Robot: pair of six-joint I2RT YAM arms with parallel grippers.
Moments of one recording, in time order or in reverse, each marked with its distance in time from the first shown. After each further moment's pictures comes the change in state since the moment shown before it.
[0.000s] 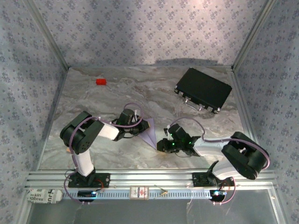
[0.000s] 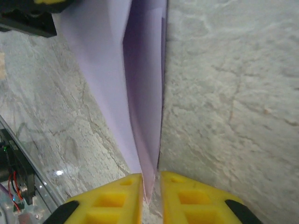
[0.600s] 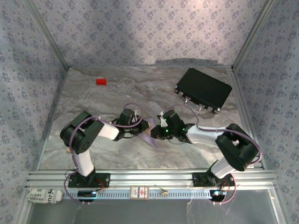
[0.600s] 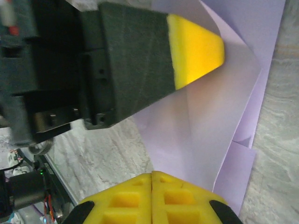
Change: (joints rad) left arm 0.000 0.000 0.000 0.000 0.000 0.003; right arm -0.061 0.156 0.262 -0.053 -0.075 -0.079
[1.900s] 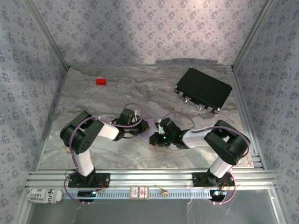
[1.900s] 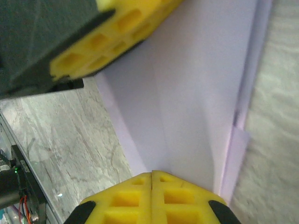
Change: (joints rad) left arm 0.005 -0.001 -0.002 -0.005 0.013 0.006; right arm 0.074 0.087 -0.108 0.177 0.049 0.080
